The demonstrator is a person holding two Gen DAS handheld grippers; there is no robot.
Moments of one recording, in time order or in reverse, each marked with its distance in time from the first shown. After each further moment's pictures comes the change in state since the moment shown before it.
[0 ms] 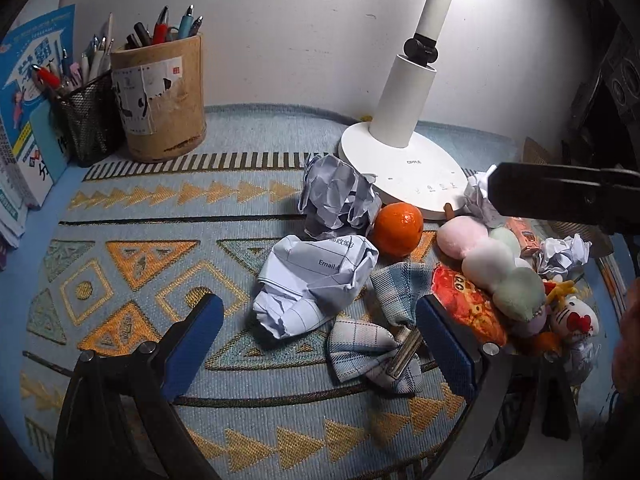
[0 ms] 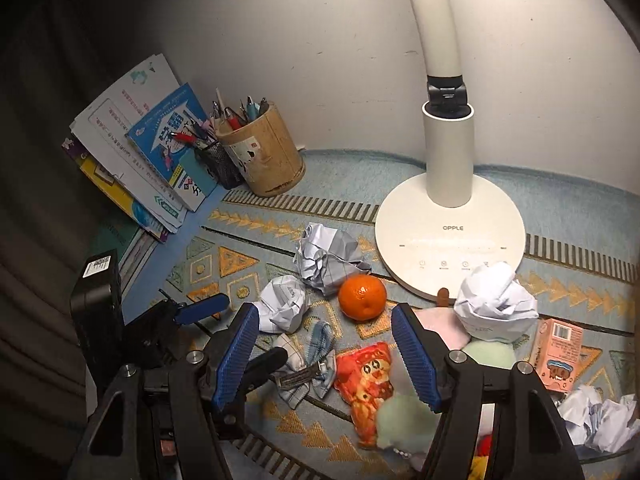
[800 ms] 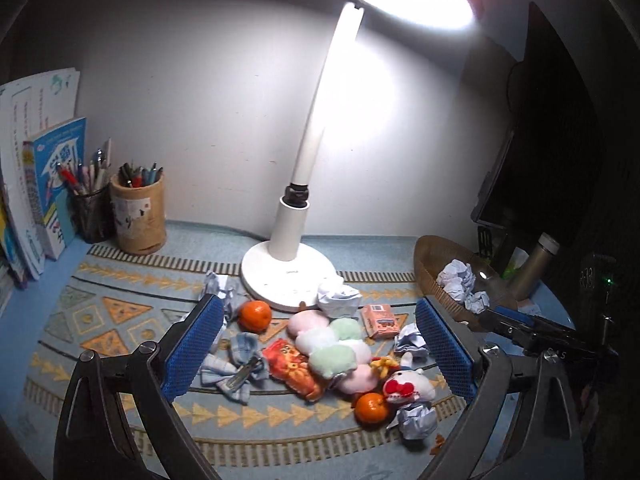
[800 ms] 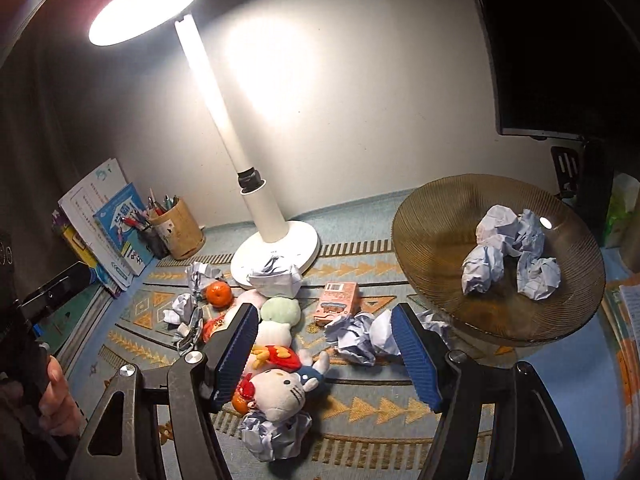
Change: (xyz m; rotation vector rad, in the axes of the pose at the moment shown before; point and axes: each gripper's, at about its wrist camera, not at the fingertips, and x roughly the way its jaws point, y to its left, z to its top) left arm -0.151 -0.090 0.002 -0.065 -0.355 -0.084; right arm -0.184 -0.104 -0.117 0.120 -0.351 -0.230
